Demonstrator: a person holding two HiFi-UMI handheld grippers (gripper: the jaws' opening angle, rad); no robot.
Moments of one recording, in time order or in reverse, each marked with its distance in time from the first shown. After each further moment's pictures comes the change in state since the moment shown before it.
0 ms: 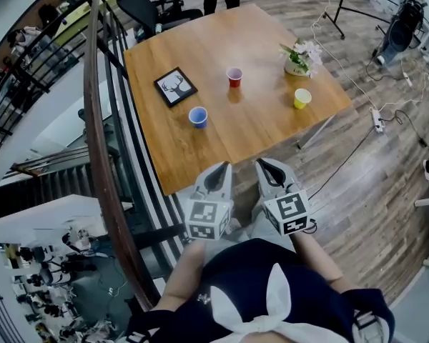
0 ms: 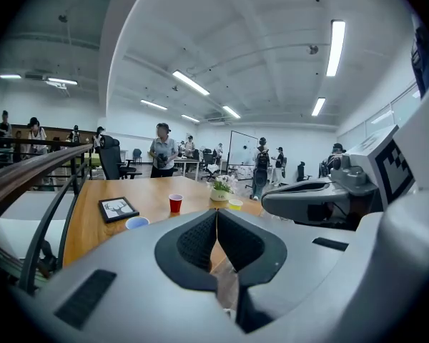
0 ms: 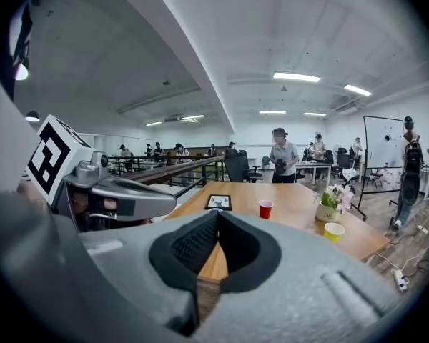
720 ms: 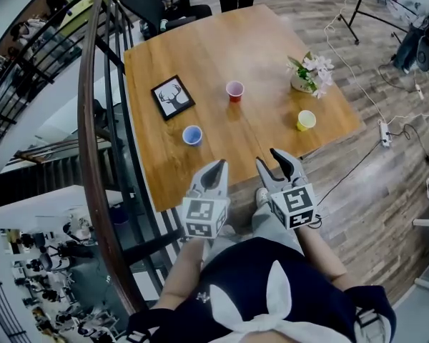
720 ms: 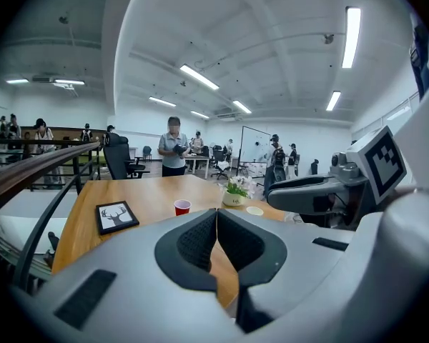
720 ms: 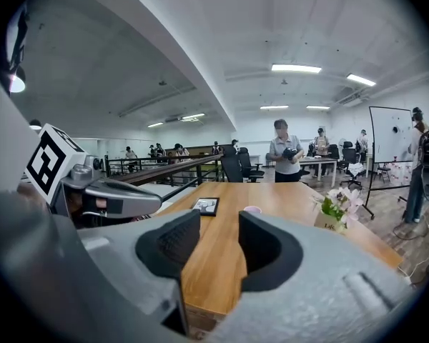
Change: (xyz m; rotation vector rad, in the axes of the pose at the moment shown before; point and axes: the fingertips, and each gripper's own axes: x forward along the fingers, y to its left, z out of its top) left arm 0.111 0.039 0.030 -0.020 0.031 0.086; right arm 0.080 -0.118 0.017 0.023 0.014 0.051
